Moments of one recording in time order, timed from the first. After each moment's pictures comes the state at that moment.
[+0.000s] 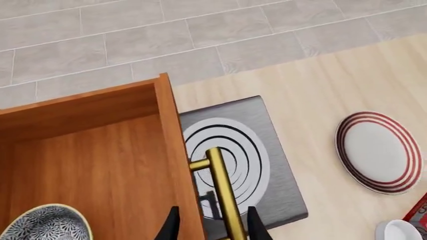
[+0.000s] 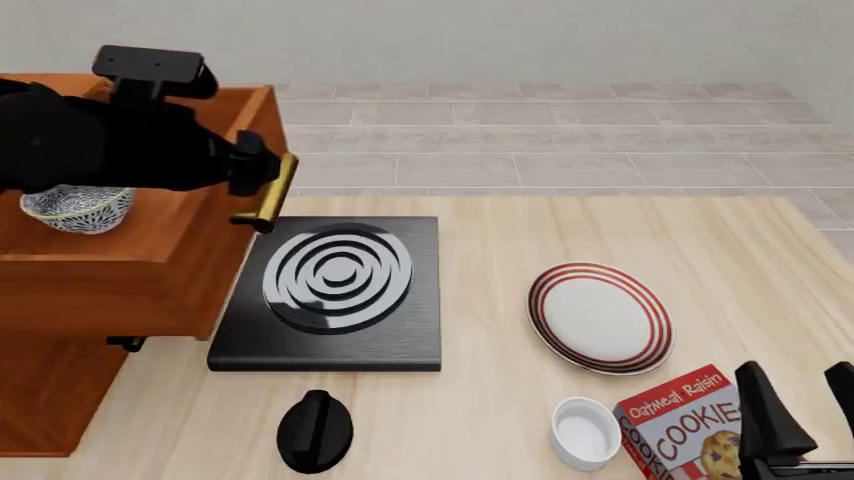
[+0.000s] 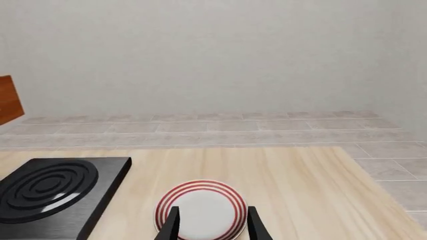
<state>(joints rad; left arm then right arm) -0.29 1.31 -1.30 0.70 -0.04 0.01 0.00 -0.02 -0.02 0.03</state>
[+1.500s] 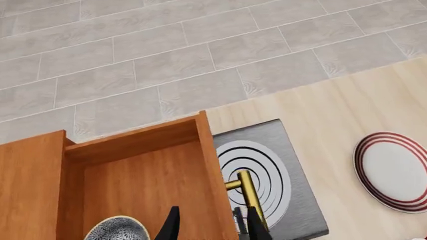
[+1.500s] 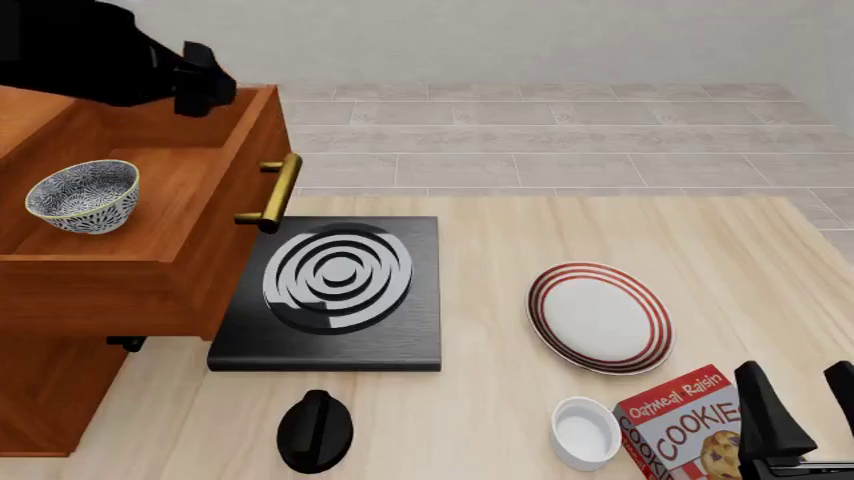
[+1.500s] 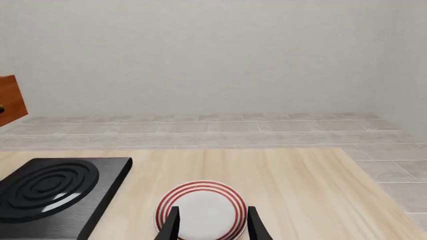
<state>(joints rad) -0.20 1.38 -1.62 0.89 0.08 0.02 0.00 -0.02 -0.03 0.02</state>
